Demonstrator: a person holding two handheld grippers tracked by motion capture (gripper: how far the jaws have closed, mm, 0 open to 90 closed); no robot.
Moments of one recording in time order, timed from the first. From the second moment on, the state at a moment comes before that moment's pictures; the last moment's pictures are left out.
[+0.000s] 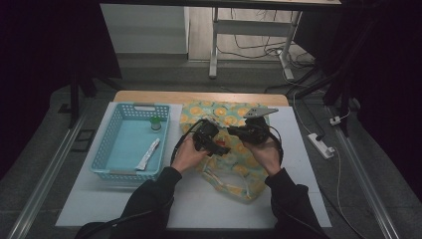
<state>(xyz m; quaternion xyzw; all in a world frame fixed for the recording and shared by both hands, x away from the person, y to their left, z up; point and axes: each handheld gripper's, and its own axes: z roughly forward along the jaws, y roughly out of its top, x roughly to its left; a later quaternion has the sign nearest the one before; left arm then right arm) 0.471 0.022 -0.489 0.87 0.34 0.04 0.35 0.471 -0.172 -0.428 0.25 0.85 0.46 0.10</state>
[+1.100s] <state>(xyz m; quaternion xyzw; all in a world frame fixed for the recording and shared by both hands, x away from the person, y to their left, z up) 0.418 0.090 -0.463 0.85 0.33 0.03 0.41 0.469 -0.169 -0.430 0.24 0.85 0.46 0.10</state>
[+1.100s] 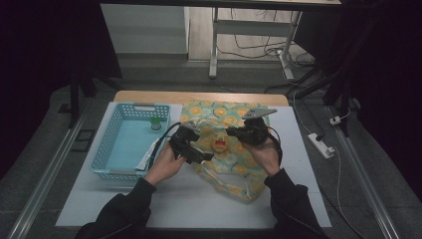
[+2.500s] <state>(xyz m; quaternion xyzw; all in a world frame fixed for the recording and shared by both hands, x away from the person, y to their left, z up) 0.410 0.221 -0.458 0.80 0.47 0.12 0.35 0.468 -0.168 -0.433 0.24 0.85 0.46 0.09</state>
